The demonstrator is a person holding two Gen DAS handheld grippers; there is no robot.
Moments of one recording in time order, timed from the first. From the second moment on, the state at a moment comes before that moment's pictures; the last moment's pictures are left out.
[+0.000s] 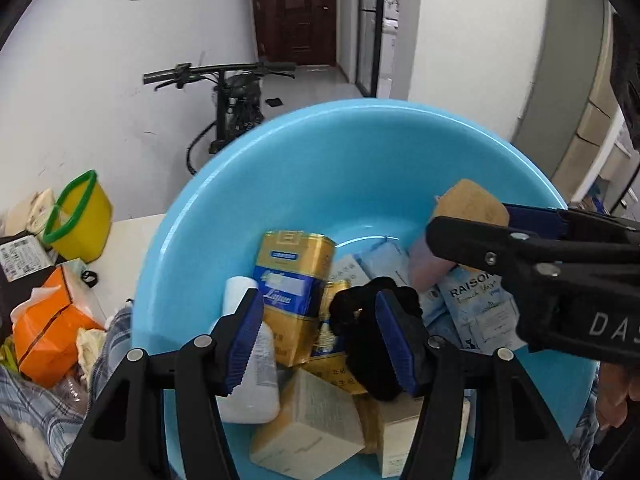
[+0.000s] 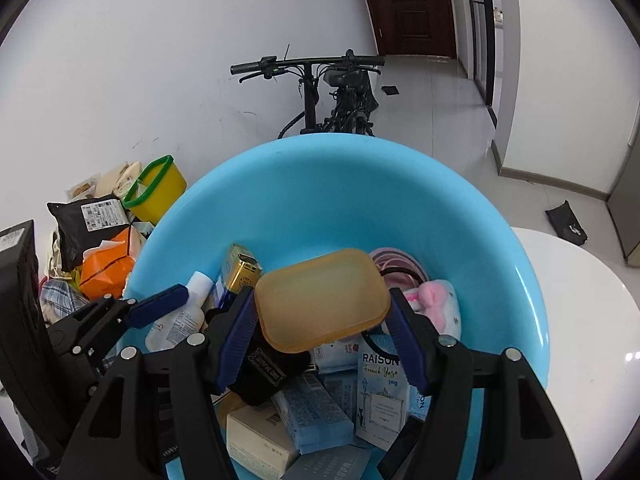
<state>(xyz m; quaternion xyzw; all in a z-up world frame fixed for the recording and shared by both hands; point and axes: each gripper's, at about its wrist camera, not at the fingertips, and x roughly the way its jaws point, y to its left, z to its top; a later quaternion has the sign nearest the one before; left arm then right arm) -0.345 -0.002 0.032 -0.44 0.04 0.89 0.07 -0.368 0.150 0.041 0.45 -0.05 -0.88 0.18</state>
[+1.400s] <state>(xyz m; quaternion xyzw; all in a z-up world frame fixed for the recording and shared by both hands) -0.201 -0.023 0.087 -0.33 -0.02 0.94 0.08 -0.224 0.155 0.099 0.32 0.01 -0.93 0.17</state>
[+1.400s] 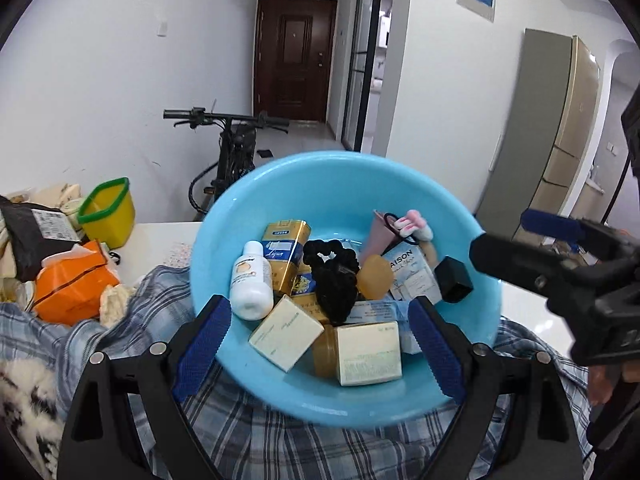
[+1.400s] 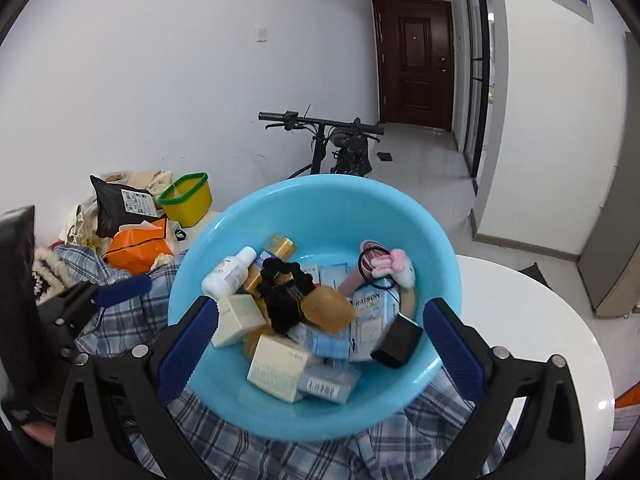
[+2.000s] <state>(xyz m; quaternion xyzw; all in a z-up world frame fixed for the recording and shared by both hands) -0.103 -0.010 0.103 -0.29 0.01 0.95 0.11 -0.106 0.185 0.117 0.24 0.02 -0.96 0.15</state>
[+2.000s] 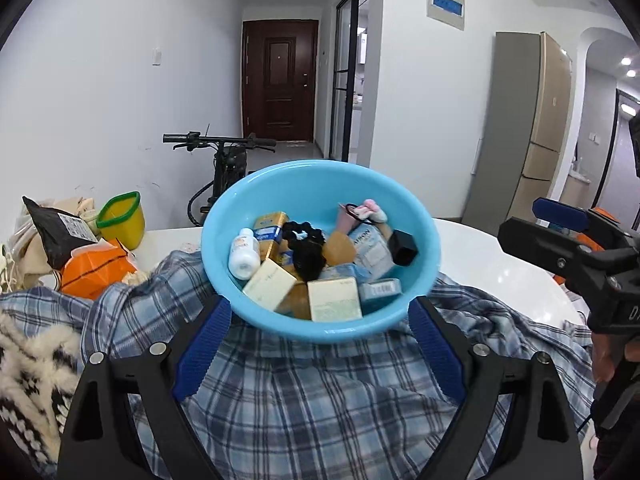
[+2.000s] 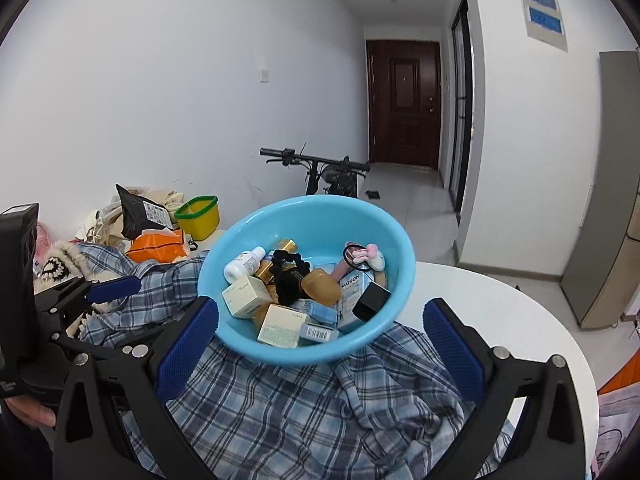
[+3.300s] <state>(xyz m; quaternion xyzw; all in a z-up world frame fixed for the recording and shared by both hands) 0.005 -0.026 0.025 -0.15 -0.03 0.99 0.05 0.003 0.204 0.018 0.11 0.02 -0.99 0.11</state>
